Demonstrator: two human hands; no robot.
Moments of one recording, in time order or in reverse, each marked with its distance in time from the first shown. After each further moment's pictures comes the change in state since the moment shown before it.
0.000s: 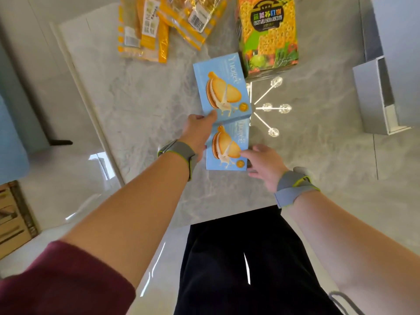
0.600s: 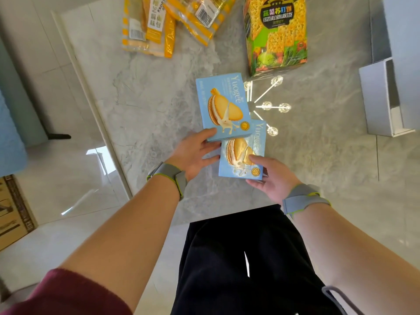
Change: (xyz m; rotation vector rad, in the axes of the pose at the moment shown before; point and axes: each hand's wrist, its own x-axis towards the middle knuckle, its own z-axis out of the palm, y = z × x) left_hand -0.011 -0.048 -0.029 -0.408 -0.225 -0.133; right_hand 0.002 0.034 -0.010 0.432 -0.067 0.185
